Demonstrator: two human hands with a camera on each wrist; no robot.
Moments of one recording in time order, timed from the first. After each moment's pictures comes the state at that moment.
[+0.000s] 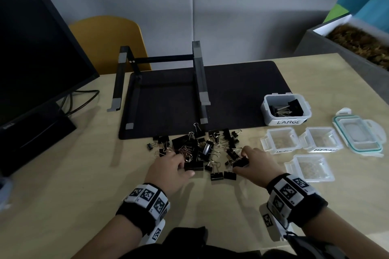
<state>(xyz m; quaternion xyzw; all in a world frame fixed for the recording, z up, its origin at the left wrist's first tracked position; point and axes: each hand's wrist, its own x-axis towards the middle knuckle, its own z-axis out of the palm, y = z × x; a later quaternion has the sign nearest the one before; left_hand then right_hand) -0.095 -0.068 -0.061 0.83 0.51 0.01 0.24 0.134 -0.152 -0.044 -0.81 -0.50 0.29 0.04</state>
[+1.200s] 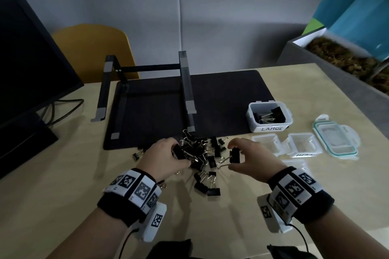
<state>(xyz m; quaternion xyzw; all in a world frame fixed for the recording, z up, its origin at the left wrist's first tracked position) -0.061 -0.043 -0.008 0.79 0.51 0.04 0.33 0.159 -0.150 0.000 -0.75 -0.59 0.26 0.12</state>
